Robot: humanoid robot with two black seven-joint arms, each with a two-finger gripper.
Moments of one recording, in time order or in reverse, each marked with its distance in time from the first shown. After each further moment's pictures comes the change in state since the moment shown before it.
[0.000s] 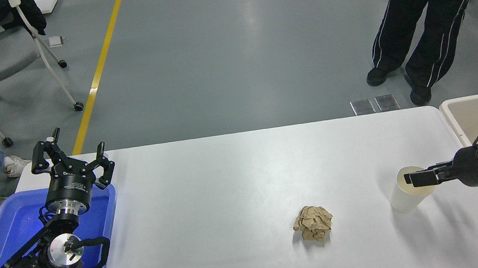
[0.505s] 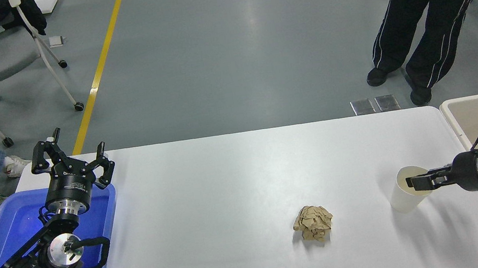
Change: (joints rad) left arm 0.000 0.000 0.000 0.000 0.000 0.000 0.000; right arm -0.004 0.017 -0.029 -0.020 0.000 -0.005 0.008
